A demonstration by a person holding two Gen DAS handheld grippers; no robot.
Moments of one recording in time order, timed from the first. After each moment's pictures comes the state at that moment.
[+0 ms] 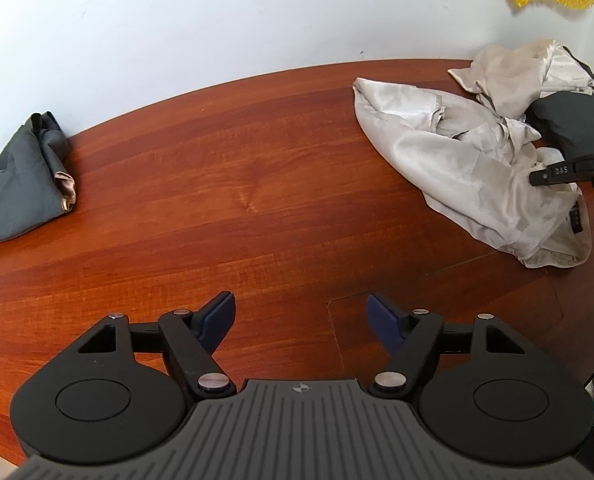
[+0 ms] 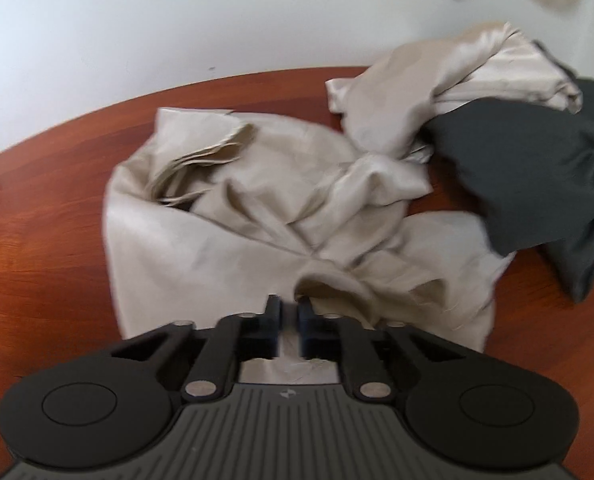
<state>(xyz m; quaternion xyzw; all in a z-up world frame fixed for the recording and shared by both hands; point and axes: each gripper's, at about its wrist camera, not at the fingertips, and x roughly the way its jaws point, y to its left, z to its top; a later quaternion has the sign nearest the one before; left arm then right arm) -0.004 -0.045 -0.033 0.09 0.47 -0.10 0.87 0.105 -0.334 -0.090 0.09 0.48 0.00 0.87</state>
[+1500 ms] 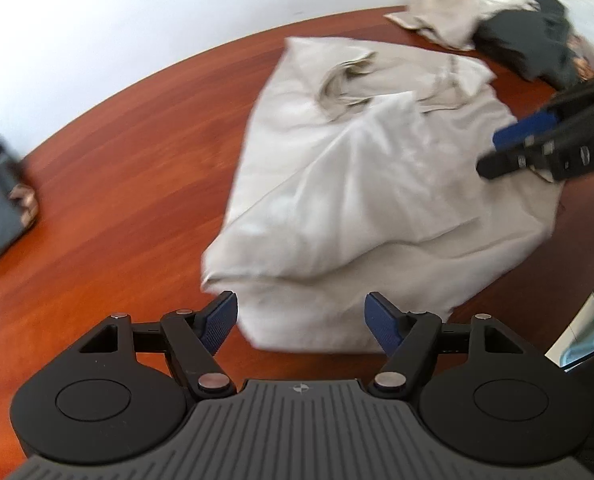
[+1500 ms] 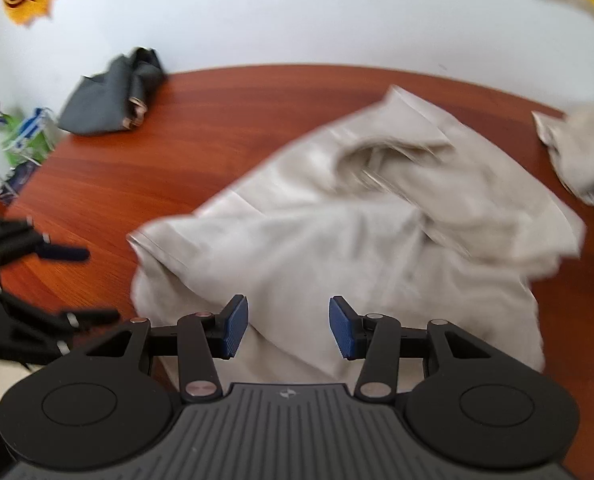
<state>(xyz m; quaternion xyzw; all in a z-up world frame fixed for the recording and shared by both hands) -0.016 -0.014 -0.081 0.17 0.47 -0.21 0.84 0.000 -0.226 -0.040 0.02 0.49 0.18 0.85</state>
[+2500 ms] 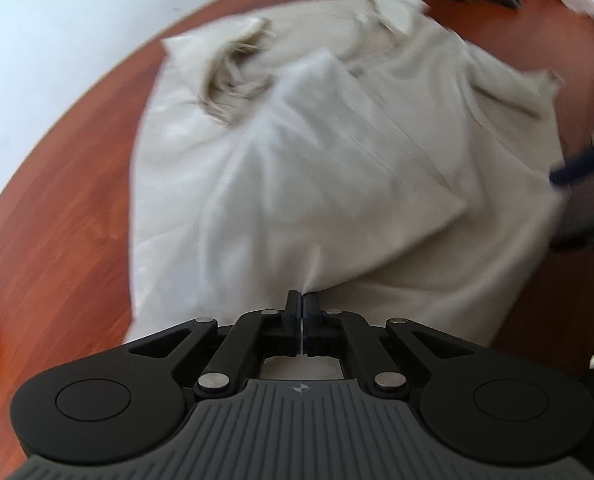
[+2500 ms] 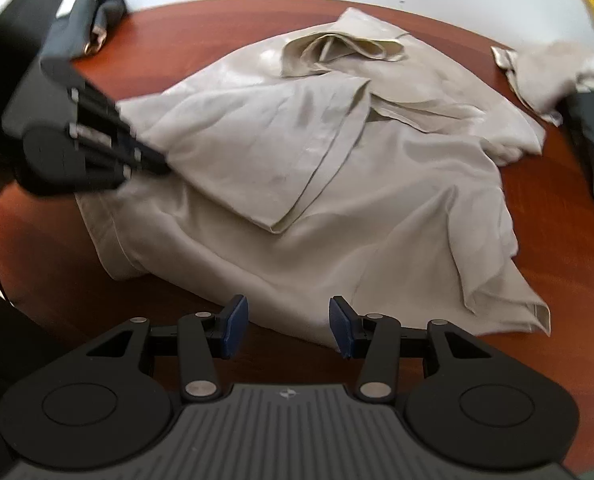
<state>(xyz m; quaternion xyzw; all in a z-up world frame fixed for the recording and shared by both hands) 0.033 -0.070 -0.145 0.26 0.46 -0.28 0.80 -0.045 -0.224 -0.109 -0.04 0.53 0.16 0.83</state>
